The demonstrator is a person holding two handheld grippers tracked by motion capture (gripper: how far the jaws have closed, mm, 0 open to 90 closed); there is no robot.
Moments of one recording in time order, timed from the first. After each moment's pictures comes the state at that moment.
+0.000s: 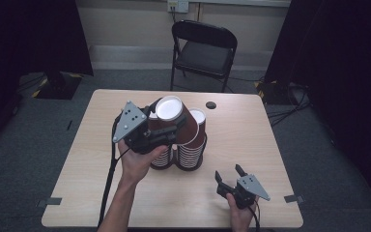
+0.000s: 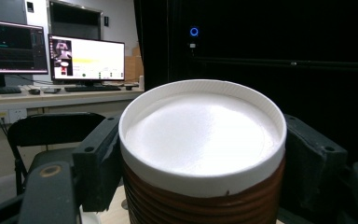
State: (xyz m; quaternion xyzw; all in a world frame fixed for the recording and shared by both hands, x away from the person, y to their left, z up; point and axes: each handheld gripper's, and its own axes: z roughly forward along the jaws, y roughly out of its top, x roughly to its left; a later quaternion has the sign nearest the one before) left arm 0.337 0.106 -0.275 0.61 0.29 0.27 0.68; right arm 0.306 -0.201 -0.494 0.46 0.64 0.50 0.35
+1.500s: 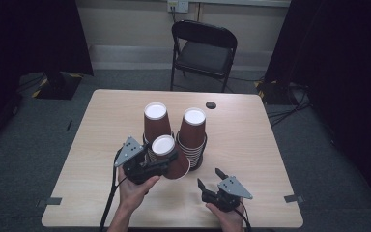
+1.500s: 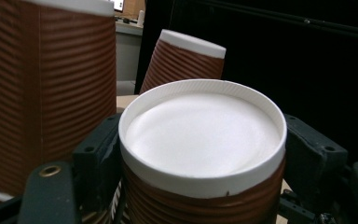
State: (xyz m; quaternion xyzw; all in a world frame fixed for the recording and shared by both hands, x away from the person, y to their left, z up) left arm 0.324 0.120 -0.379 0.64 0.38 0.17 0.65; right arm 0.299 -0.157 -0.494 0.39 0.71 0.51 0.29
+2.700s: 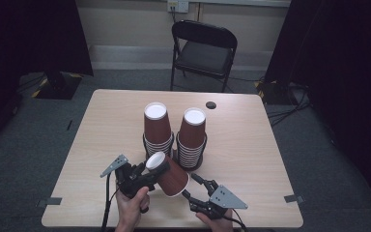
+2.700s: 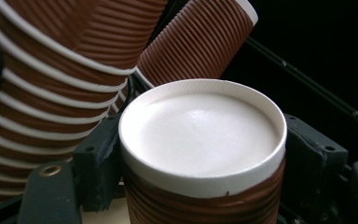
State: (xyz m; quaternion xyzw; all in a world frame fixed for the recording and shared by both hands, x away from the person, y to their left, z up) left arm 0.310 0.147 -0.437 0.55 0.47 0.02 0.69; right arm 0.281 -0.129 -0.491 0.26 0.68 0.64 0.24
